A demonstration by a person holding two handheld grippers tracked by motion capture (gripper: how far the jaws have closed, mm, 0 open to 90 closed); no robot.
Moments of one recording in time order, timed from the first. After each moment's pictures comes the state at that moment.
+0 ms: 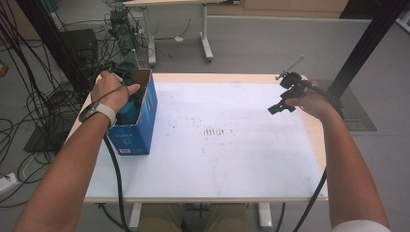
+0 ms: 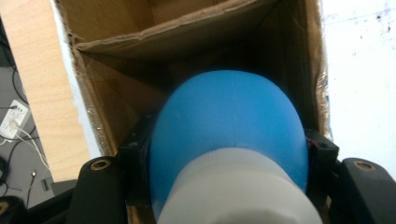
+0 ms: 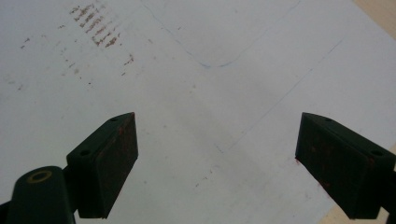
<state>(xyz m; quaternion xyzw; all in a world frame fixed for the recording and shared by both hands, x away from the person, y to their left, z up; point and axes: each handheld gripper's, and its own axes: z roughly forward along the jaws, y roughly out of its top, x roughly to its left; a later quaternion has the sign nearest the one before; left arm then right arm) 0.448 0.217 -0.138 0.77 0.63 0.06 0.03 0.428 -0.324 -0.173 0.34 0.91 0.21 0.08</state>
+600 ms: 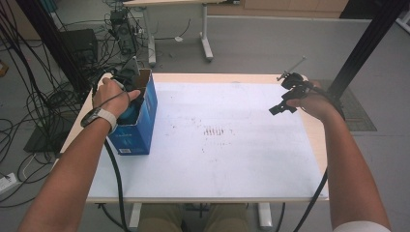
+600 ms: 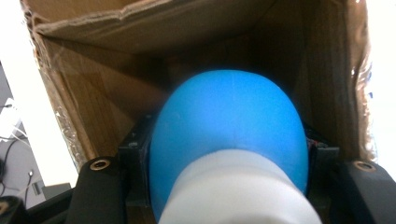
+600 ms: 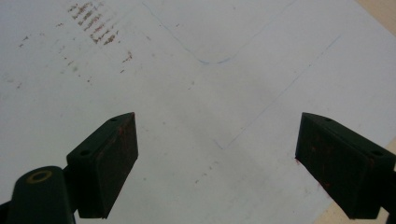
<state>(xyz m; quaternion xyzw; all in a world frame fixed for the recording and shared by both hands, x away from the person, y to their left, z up) 0.449 0.221 -0.154 0.77 0.63 0.06 0.02 0.425 -0.327 -0.173 0.35 0.91 0.21 0.08</state>
